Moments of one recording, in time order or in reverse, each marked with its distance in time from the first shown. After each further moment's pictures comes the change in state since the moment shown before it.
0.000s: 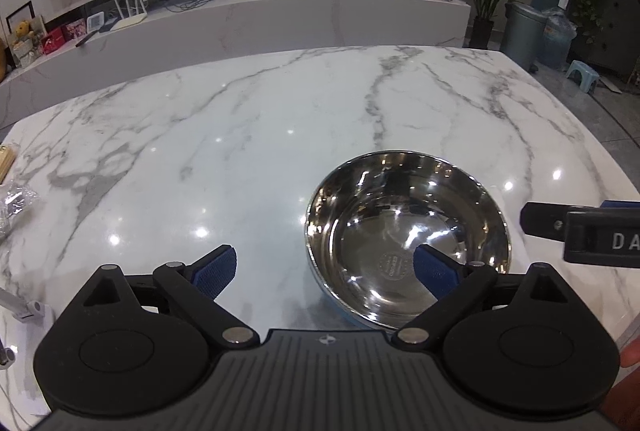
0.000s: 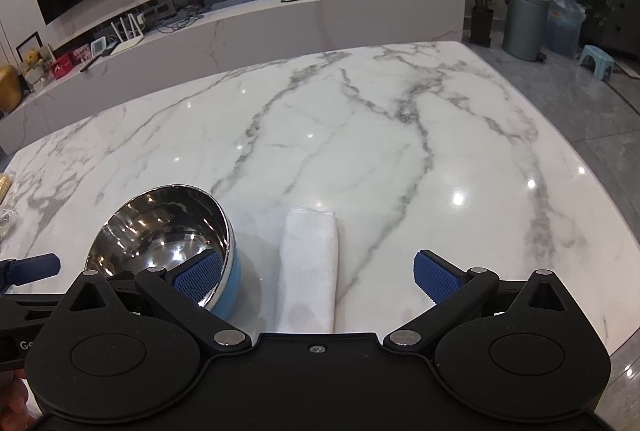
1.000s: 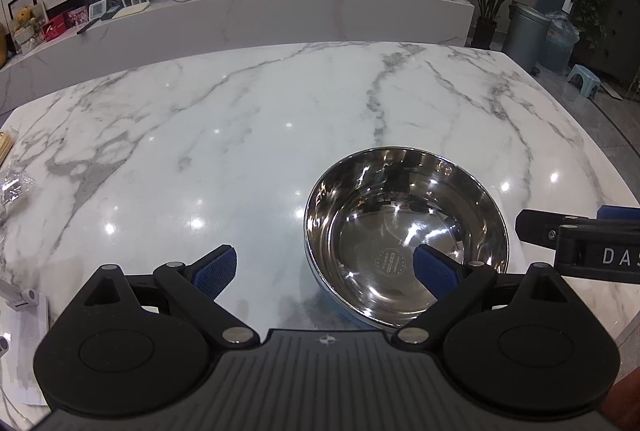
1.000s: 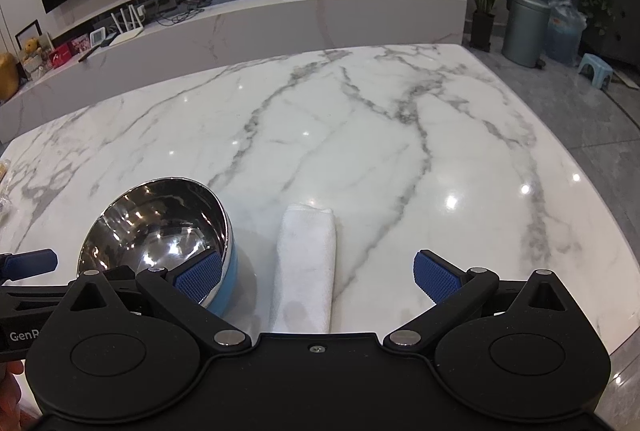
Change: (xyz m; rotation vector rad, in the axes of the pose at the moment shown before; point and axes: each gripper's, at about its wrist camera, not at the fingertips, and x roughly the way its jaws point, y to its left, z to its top) left arm 0.001 0.000 0.001 -0.029 0.018 -0.005; right arm 0.007 0.002 -0.003 -0.031 0.000 -0.016
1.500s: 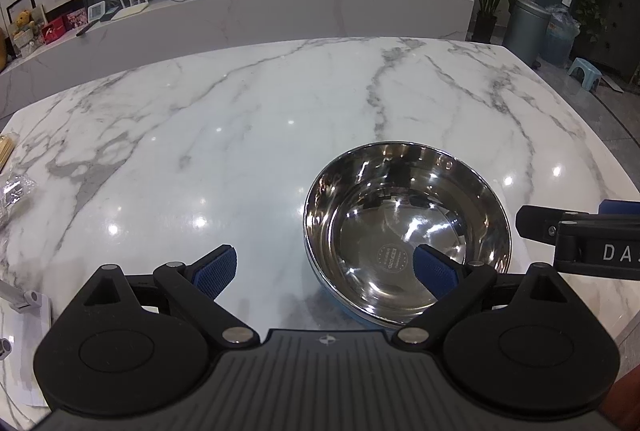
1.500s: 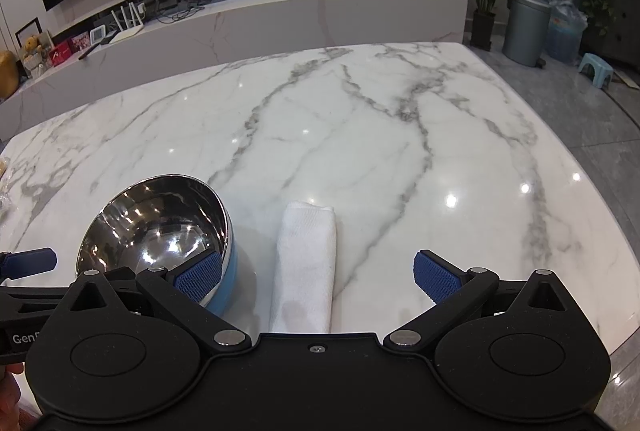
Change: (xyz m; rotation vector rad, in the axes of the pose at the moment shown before) left arm 0.001 -0.002 -0.001 0.019 0.009 0.011; right arm 0.001 0.000 -0.003 -0.006 0.002 0.000
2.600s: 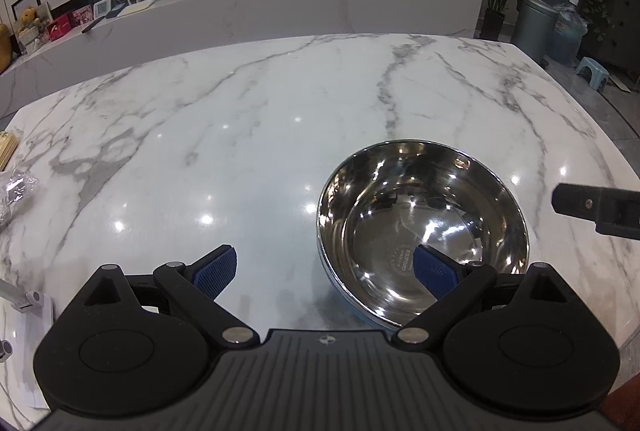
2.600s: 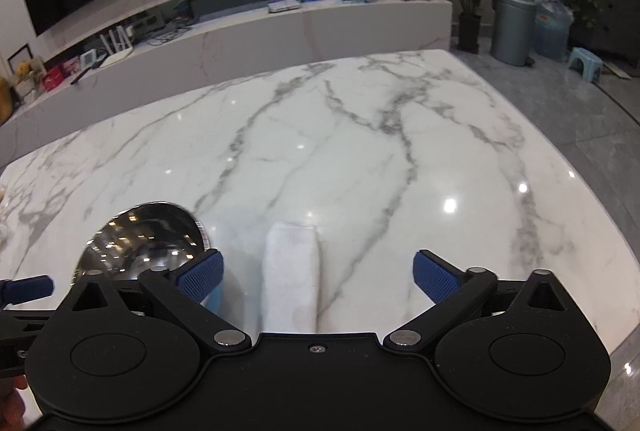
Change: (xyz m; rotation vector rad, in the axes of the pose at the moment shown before) left arm 0.009 0.007 0.002 -0.013 0.010 0.022; right arm 0.001 -0.019 0.003 0.068 -0.036 -0.017
